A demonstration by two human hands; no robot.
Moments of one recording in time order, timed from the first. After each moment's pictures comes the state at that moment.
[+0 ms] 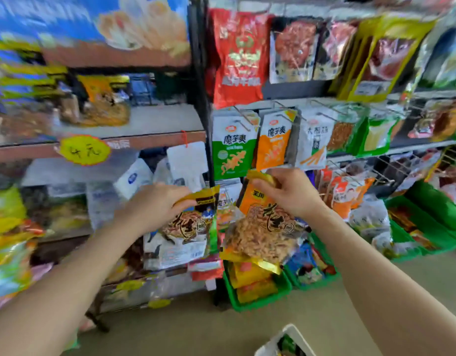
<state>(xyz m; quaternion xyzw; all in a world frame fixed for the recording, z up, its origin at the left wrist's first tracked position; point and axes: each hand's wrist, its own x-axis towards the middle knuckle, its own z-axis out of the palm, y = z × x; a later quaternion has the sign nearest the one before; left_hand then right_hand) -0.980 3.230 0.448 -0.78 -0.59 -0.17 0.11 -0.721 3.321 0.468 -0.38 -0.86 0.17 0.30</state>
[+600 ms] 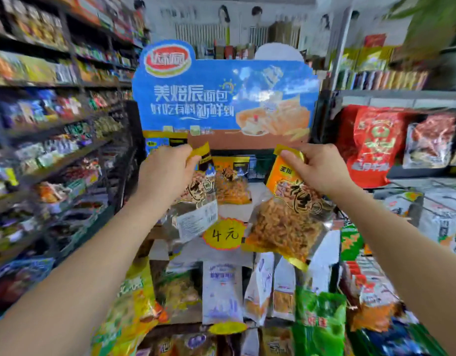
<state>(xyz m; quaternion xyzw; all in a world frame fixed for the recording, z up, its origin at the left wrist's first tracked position) -1.264 3.220 0.608 -0.54 -0.74 -0.28 0.29 -1.033 3.379 0.602 -0.28 -0.85 -0.04 0.44</state>
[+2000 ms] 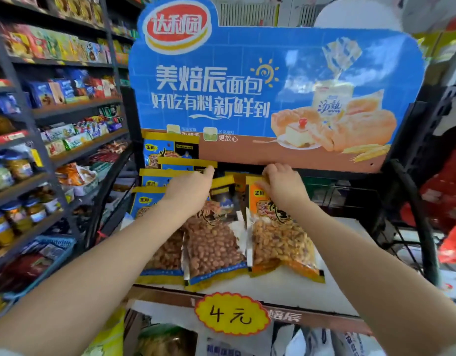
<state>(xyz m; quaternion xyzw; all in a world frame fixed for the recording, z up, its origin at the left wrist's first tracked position) -1.369 3.407 0.552 -0.52 -0.83 -0.01 0.19 -1.224 3.567 0.538 -0.33 -0.91 -0.07 0.23</state>
